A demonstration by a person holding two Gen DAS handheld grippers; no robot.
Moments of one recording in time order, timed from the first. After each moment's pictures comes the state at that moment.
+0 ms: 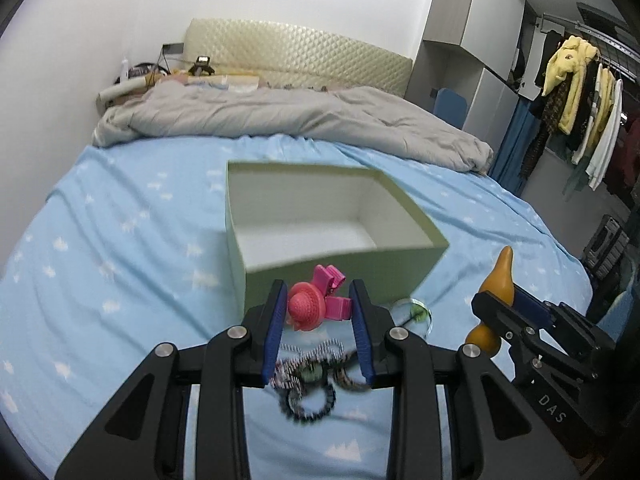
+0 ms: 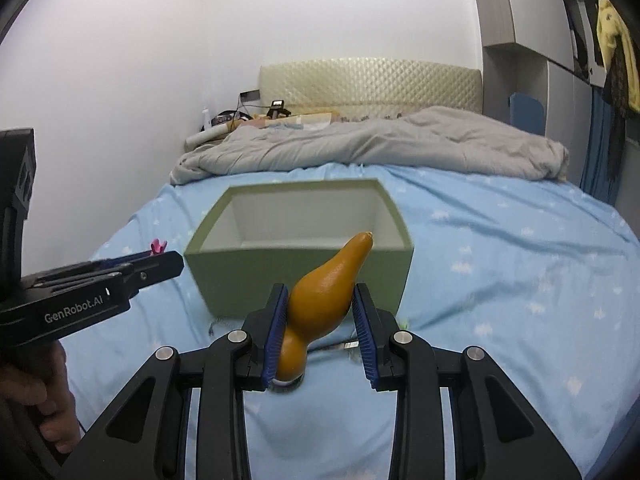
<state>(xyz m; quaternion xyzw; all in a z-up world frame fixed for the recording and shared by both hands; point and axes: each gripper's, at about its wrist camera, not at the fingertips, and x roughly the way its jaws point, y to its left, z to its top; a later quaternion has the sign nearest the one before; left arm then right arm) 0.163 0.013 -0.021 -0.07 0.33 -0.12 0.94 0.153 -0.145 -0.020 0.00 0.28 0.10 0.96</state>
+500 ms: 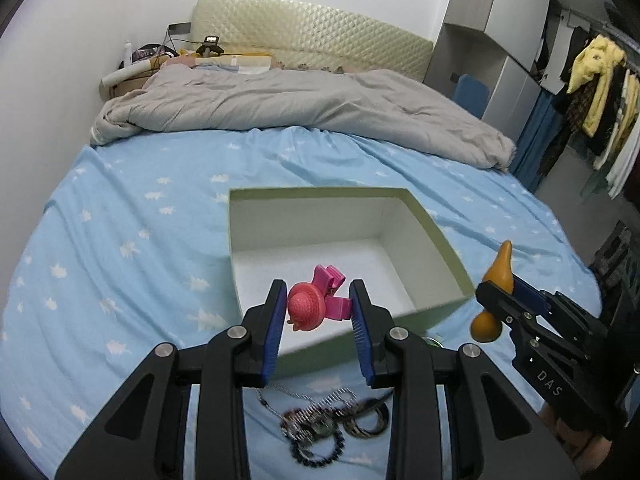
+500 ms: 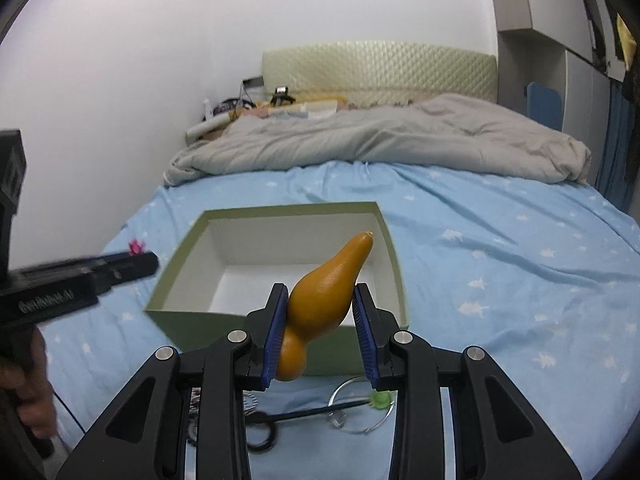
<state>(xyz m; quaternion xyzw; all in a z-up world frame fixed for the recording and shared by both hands) 0.238 0.011 -0.002 -0.06 0.38 -0.09 0.92 0.249 -0.168 -0.013 0.01 0.33 0.13 0.94</state>
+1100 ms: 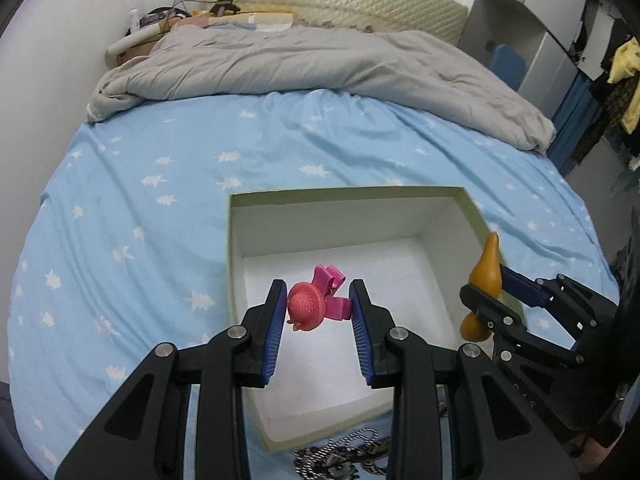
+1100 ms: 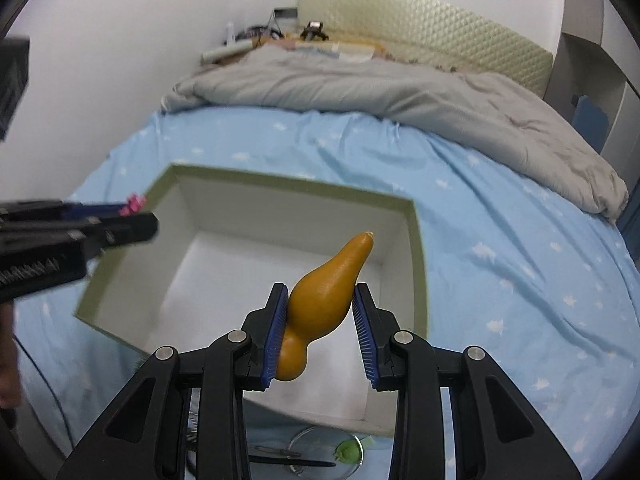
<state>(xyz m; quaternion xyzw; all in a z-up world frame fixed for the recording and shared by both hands) 0.314 0.006 -0.026 -0.06 0.46 -0.05 0.88 0.342 -0.134 -0.049 -0.10 0.42 0.15 0.89</state>
